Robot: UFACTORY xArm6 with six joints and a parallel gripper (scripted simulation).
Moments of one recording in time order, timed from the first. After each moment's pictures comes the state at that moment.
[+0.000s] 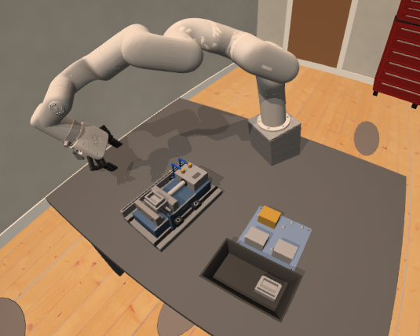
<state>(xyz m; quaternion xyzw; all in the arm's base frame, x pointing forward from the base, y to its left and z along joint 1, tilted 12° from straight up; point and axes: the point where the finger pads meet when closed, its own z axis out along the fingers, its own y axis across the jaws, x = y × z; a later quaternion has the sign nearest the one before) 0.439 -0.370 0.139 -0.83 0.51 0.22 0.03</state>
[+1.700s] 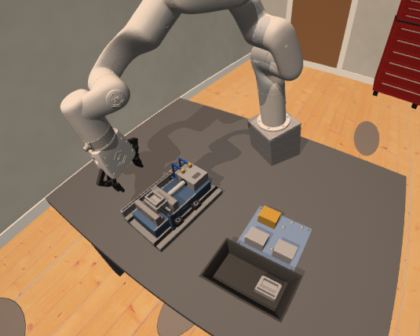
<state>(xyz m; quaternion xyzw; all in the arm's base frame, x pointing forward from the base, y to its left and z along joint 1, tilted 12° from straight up) 0.490 -0.242 0.152 -0.71 0.70 0.00 -0.01</state>
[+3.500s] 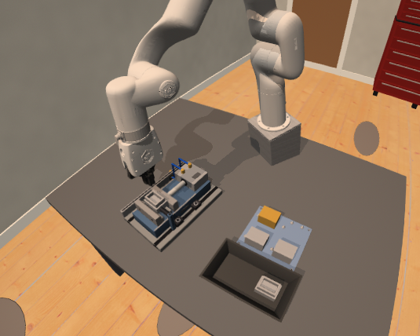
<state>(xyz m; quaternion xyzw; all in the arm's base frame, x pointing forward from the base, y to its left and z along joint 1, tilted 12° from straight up) 0.473 -0.177 0.150 -0.65 0.76 -0.10 0.03</state>
